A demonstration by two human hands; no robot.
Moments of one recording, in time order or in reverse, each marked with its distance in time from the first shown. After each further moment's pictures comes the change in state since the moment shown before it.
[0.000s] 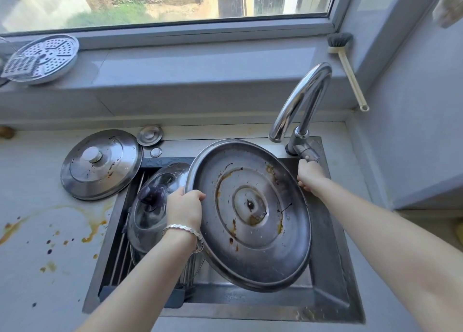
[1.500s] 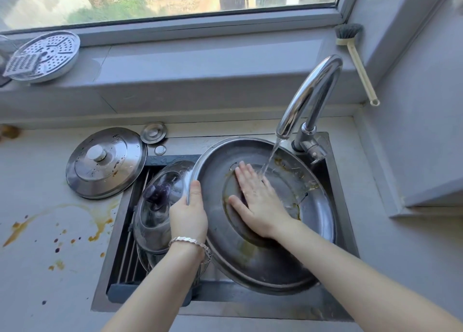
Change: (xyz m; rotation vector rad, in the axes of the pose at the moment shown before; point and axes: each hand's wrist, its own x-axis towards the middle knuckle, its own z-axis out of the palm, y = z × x) left_hand -0.011 -0.009 -0.002 0.044 0.127 0.106; right_hand -0.113 0.014 0.068 -0.616 -0.225 -0.975
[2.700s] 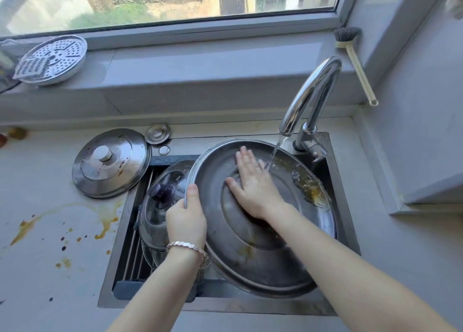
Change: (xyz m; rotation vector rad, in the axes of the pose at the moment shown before) left_hand -0.011 0.003 -0.020 0.094 0.046 0.049; right_hand 0.026 -0.014 -0.006 -0.032 0.041 0.074
